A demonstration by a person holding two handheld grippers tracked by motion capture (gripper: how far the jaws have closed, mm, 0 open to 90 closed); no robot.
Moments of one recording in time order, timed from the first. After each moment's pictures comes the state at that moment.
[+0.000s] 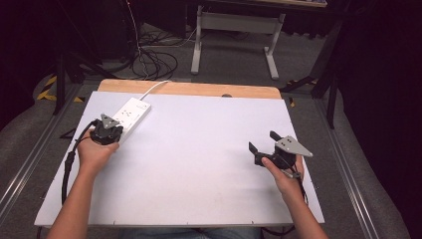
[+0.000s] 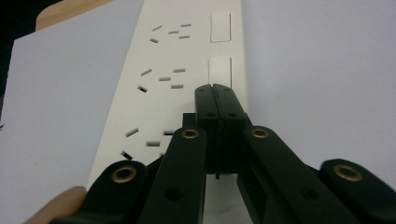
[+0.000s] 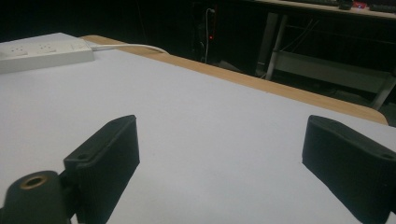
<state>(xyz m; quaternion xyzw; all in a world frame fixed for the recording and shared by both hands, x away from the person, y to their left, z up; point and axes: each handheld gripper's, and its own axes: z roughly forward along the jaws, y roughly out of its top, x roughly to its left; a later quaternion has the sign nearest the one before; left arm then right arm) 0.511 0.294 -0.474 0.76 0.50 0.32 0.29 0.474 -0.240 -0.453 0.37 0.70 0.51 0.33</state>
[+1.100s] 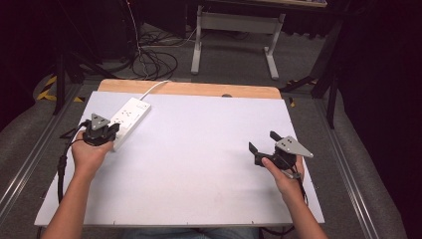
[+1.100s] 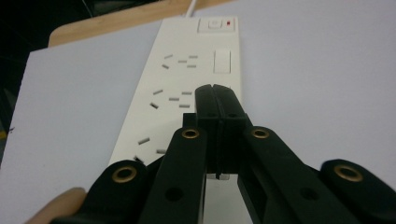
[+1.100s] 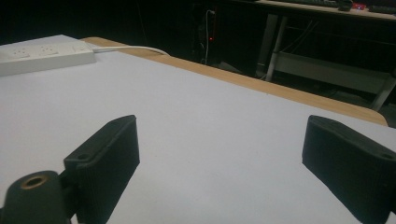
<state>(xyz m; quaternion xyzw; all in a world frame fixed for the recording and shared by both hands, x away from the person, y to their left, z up) 0.495 0.306 -0.461 0.71 0.51 0.32 0.37 0.472 -0.239 -0.451 0.37 0.70 0.51 0.33</state>
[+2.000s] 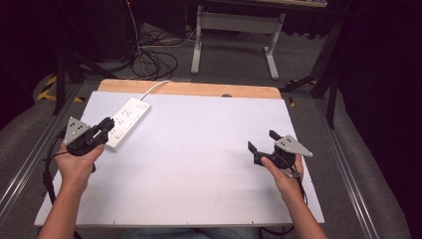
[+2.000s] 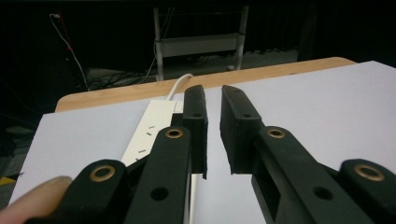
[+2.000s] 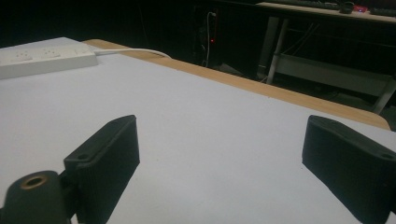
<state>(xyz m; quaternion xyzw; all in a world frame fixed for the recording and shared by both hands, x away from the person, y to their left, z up) 0.441 0.305 -0.424 0.64 0.47 0.36 0.50 0.473 -0.237 -0.449 0.36 0.70 0.52 0.33</state>
